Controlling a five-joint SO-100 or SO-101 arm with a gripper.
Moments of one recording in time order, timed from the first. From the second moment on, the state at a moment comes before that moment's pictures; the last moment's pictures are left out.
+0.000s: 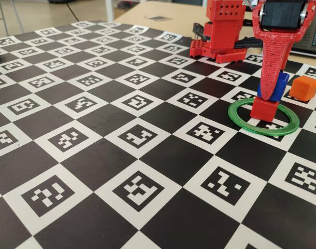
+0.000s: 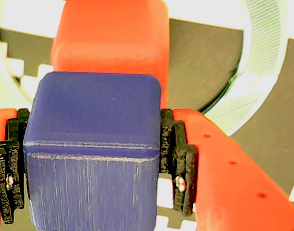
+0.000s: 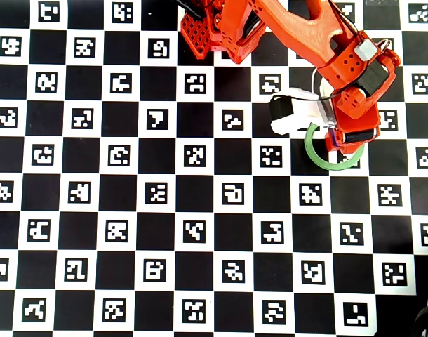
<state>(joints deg) -46.0 90.4 108.0 62.7 37.4</state>
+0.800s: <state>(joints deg) -46.0 90.4 109.6 61.5 37.9</state>
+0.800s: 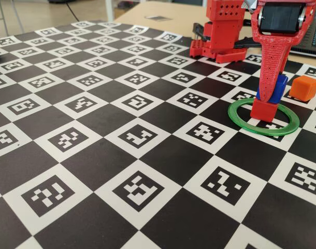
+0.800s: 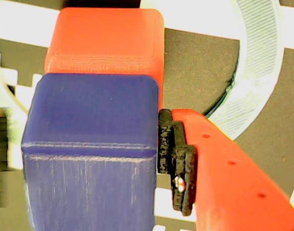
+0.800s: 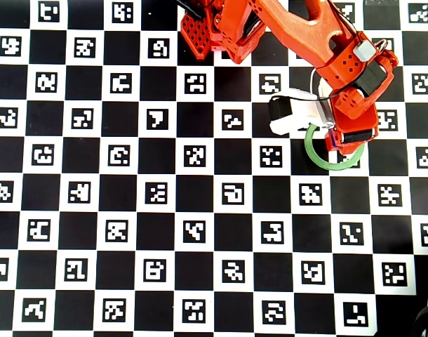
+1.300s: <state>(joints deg) -47.5 93.6 107.8 69.4 38.7</state>
